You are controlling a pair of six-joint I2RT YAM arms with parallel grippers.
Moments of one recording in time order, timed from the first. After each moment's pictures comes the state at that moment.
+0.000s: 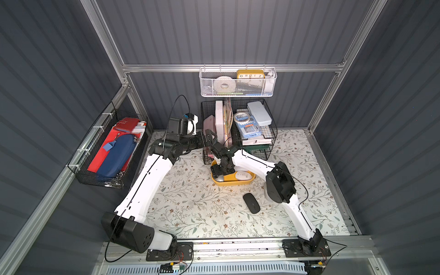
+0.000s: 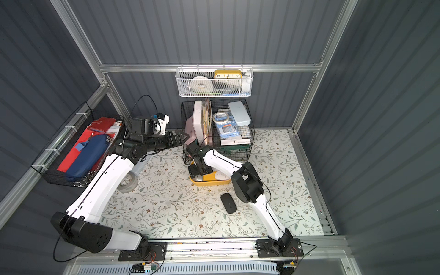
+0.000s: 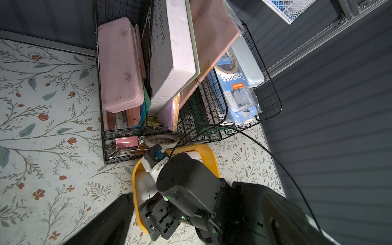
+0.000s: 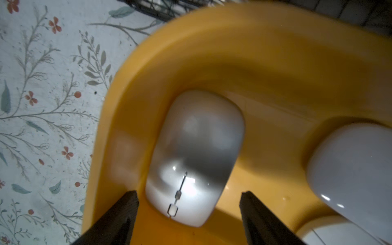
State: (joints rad) left arm -0.34 1.44 1.57 -0.72 0.33 -0.42; right arm 0.80 2.40 2.09 -1.00 -0.08 0.42
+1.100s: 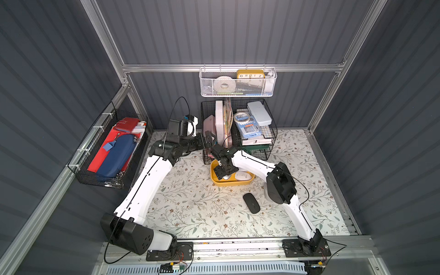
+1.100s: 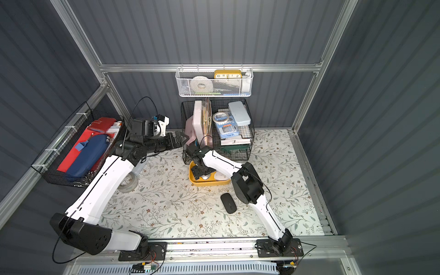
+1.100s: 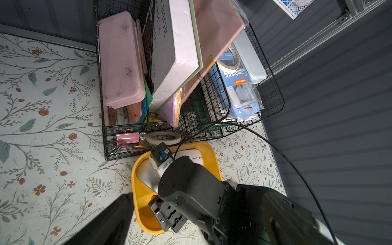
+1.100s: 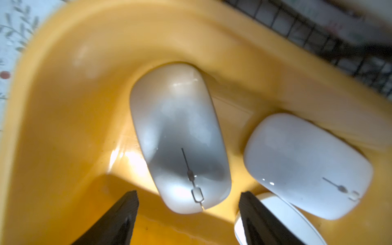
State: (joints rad) left arm -0.34 1.42 1.54 -0.71 0.33 -0.42; right arm 0.81 2.37 2.08 -1.05 0.12 0.29
